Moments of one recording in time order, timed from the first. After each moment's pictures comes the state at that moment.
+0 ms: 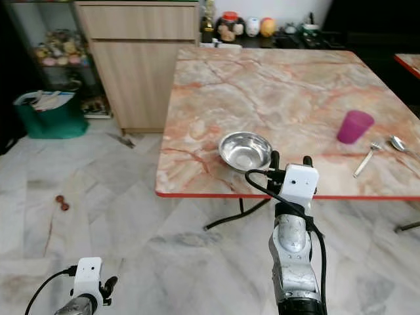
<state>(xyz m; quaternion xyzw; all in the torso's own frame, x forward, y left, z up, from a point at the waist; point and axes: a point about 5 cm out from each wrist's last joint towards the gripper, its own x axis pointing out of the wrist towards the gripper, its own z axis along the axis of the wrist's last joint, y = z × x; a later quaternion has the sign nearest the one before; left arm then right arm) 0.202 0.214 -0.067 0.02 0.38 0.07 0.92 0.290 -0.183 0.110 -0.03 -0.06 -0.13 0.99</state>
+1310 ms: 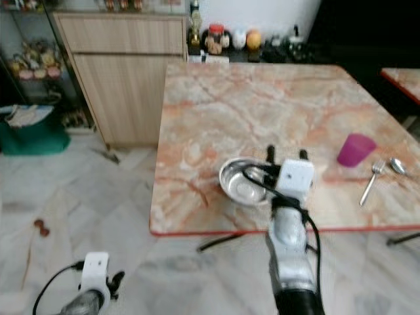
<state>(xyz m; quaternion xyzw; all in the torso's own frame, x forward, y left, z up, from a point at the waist) 0.200 0.220 -0.066 0.03 0.38 0.07 0.92 0.303 -0.156 0.123 -0.02 -0.10 -0.08 0.99</state>
